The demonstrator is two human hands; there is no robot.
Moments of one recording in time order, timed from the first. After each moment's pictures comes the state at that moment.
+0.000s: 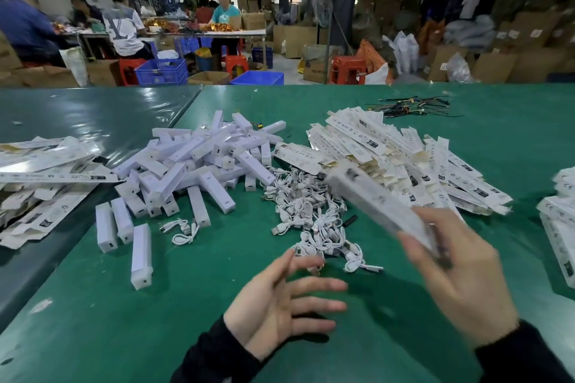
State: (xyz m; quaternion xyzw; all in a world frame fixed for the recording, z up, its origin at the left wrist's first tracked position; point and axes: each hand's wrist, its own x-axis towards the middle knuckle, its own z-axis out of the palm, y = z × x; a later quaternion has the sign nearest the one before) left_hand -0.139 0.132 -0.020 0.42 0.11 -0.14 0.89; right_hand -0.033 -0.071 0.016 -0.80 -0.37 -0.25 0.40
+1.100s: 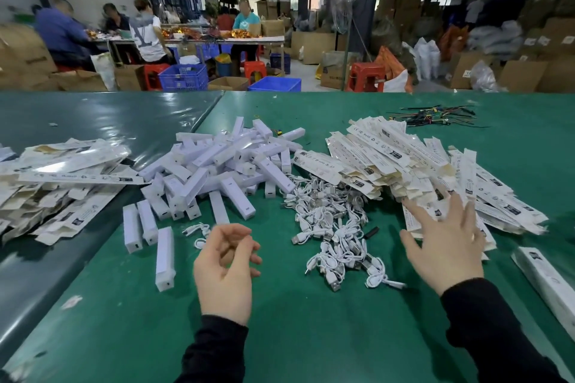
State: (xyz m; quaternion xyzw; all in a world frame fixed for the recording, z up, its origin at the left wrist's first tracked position) left_hand -0.146 0.175 -0.010 0.59 0.28 0.45 0.61; right_hand 0.033 -0.026 -0.001 -0.98 -0.14 -0.06 0.11
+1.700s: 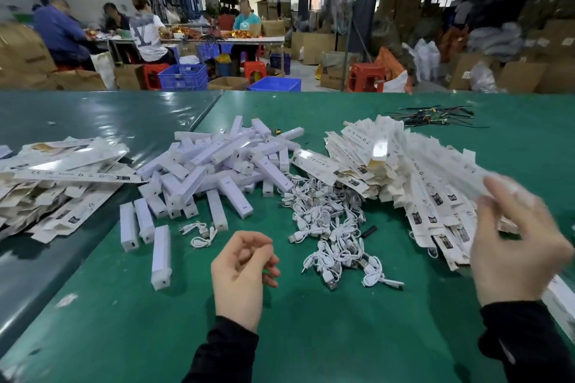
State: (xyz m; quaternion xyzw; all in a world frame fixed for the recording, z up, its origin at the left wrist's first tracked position) left_hand -0.141 0.160 -0.021 0.55 0.24 0.40 0.69; right_hand 0.024 -0.055 0.014 -0.73 -0.14 -0.43 0.52
